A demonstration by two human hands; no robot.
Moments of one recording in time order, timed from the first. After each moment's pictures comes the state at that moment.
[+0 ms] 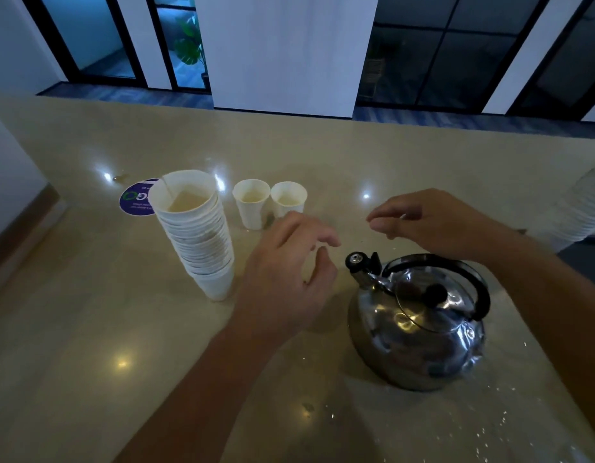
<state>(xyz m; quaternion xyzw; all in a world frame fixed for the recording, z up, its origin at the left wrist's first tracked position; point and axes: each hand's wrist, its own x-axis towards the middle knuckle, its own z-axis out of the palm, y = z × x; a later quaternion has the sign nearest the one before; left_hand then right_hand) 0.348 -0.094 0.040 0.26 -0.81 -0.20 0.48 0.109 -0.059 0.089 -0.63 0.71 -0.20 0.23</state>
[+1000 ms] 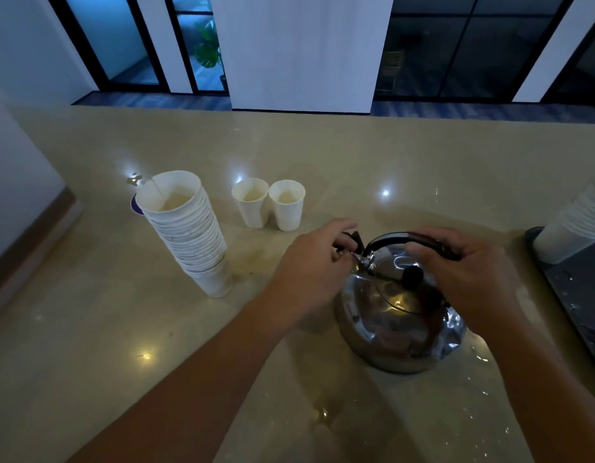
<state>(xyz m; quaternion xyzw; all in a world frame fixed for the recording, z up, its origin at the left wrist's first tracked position) 0.290 -0.104 0.027 0.38 -0.81 -0.38 0.25 0.102 0.001 0.021 -0.42 0.70 -0.54 0.20</state>
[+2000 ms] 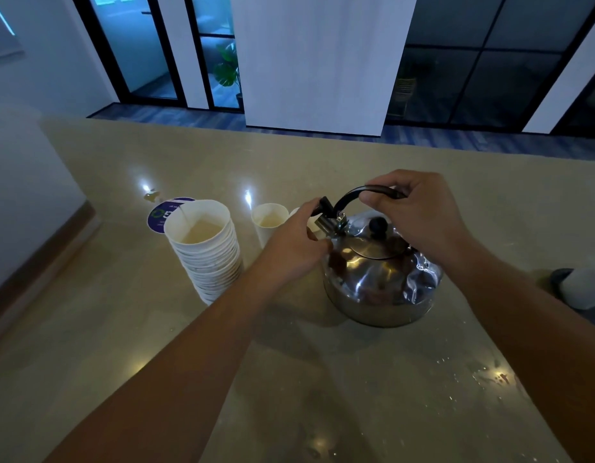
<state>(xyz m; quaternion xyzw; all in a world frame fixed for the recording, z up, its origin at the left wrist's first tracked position) 0.308 -0.192 0.041 0.42 -0.75 -0.44 0.25 0.126 -0.128 0.087 -0.52 0.68 -0.49 0.17</state>
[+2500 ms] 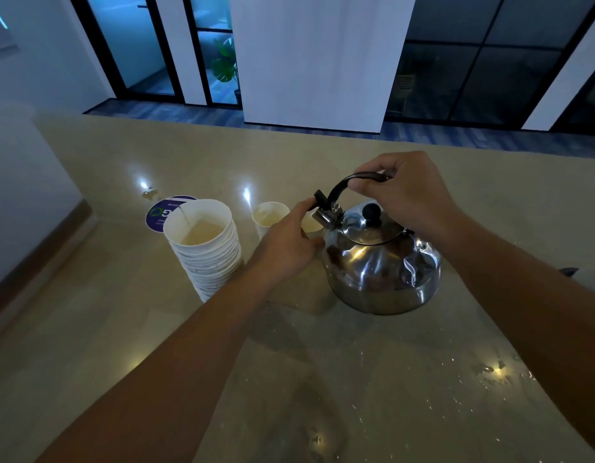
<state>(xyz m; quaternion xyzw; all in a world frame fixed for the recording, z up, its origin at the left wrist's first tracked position) 0.314 -0.209 0.032 0.46 -0.76 -0.40 0.23 0.131 -0.158 0.098 -0.54 0.71 -0.43 0.15</state>
